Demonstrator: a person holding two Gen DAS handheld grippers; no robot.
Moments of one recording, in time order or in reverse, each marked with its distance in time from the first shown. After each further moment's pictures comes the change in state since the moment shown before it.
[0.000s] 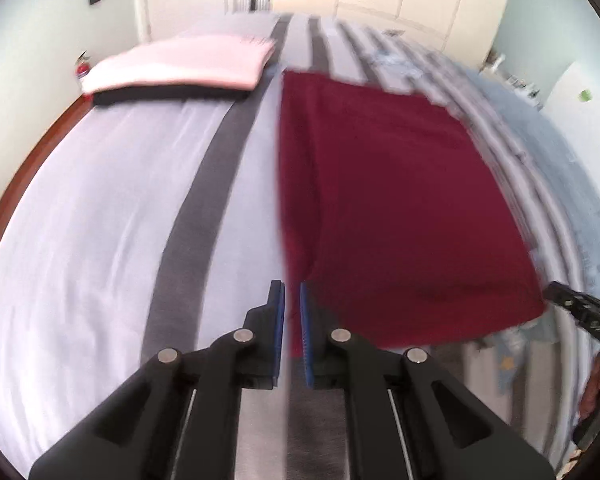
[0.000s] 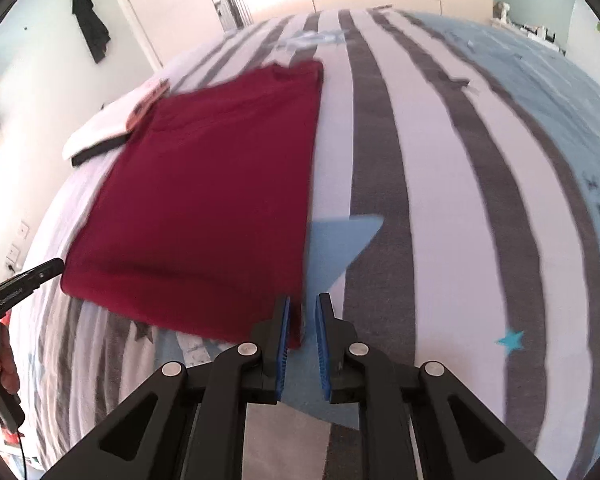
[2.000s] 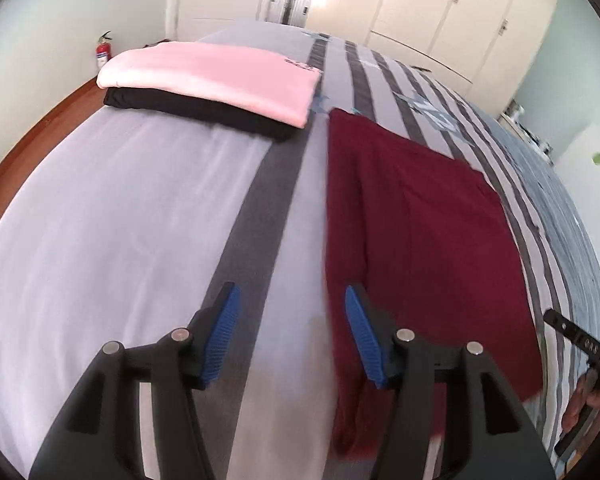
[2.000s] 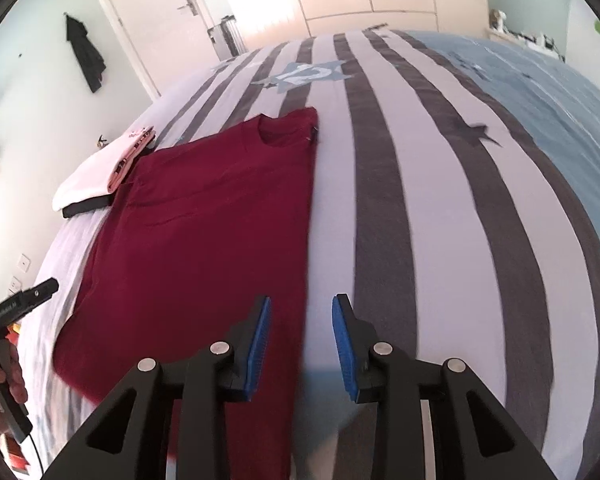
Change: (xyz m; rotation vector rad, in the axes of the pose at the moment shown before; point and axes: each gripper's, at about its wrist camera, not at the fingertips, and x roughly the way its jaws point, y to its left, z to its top) left arm 0.020 0.053 0.051 -0.149 -0.027 -0.004; right arm 0.030 -0.018 0.065 0.068 -0.040 0.022
